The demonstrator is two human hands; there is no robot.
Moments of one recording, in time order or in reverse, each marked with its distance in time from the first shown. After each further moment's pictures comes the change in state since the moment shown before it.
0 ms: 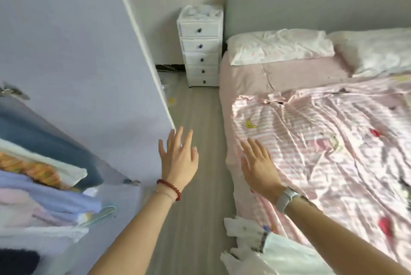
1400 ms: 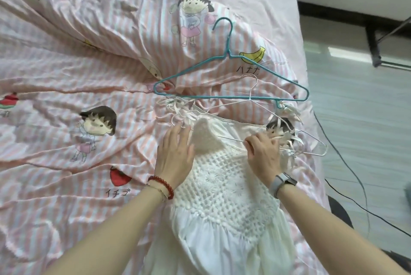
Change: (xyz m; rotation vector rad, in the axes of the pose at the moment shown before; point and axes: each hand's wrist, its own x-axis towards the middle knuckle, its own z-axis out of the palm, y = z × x) left_hand -0.250 0.584 0.368 -0.162 -0.831 1.418; right_hand -0.477 0.473 0.024 -0.151 0.675 1.457
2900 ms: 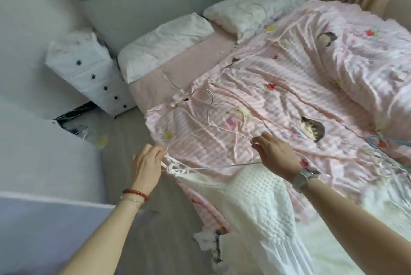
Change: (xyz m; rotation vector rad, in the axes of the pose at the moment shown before) left_hand -0.450 -0.178 -0.232 0.056 0.740 -0.916; right_hand -0.107 -0.401 -0.049 0.268 -0.406 -1.067
